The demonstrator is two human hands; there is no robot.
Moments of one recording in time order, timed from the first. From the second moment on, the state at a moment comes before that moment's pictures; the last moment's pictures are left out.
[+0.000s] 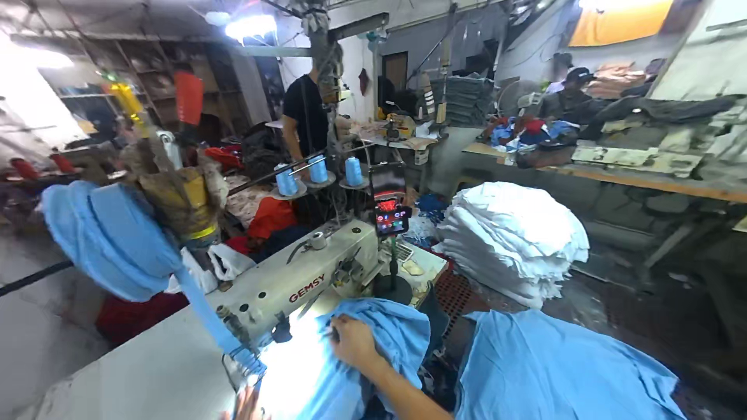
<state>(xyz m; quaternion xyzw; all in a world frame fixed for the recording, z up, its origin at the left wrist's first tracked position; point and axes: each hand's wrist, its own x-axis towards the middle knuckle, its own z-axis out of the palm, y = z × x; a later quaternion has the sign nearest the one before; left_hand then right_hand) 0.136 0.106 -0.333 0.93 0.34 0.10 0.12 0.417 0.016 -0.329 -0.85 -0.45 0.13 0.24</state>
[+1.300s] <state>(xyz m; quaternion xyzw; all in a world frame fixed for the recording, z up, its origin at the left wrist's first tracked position) 0.159 0.168 -0.338 0.91 0.36 0.14 0.12 0.295 0.049 -0.308 -0.74 -0.64 0.19 0.13</state>
